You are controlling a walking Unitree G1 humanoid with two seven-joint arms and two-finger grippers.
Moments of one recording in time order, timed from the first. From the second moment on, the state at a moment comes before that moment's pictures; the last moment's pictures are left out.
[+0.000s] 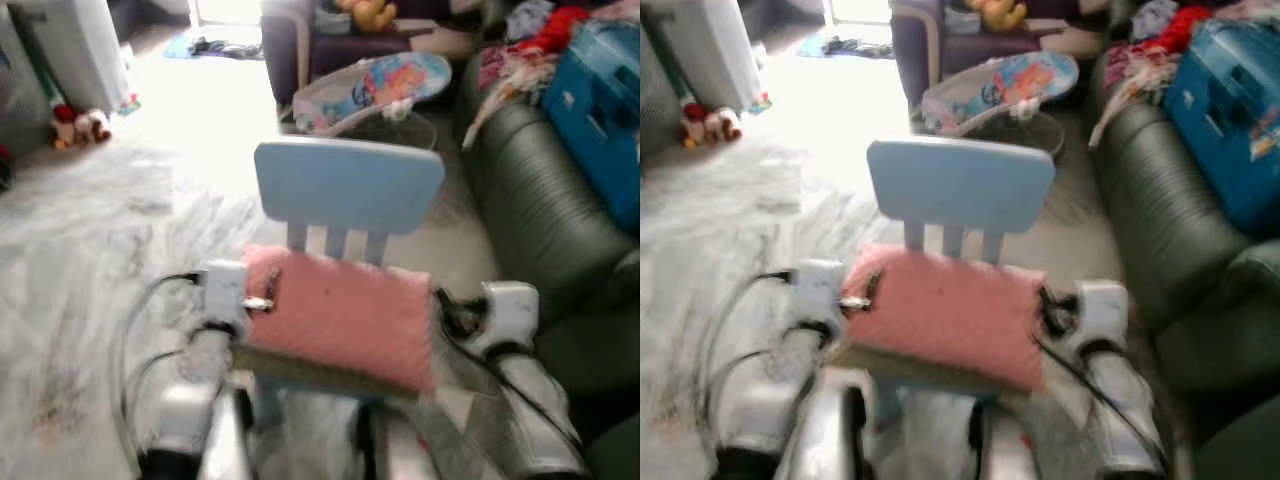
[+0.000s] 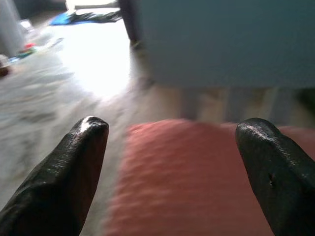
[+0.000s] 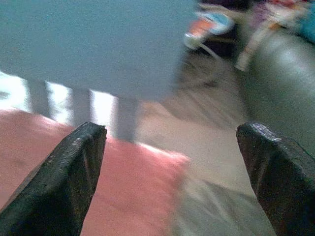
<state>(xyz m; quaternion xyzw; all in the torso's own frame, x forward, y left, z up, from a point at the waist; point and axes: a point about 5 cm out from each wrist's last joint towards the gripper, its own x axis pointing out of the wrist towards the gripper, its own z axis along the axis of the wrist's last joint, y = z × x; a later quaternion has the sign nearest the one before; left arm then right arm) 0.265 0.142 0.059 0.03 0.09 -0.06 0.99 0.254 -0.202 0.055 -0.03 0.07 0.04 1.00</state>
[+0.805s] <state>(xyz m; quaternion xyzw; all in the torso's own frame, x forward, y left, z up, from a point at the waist) 0.247 0.176 0.044 0.06 0.16 -0.03 0.99 0.239 -0.196 0.050 0.00 0.12 0.07 0.99</state>
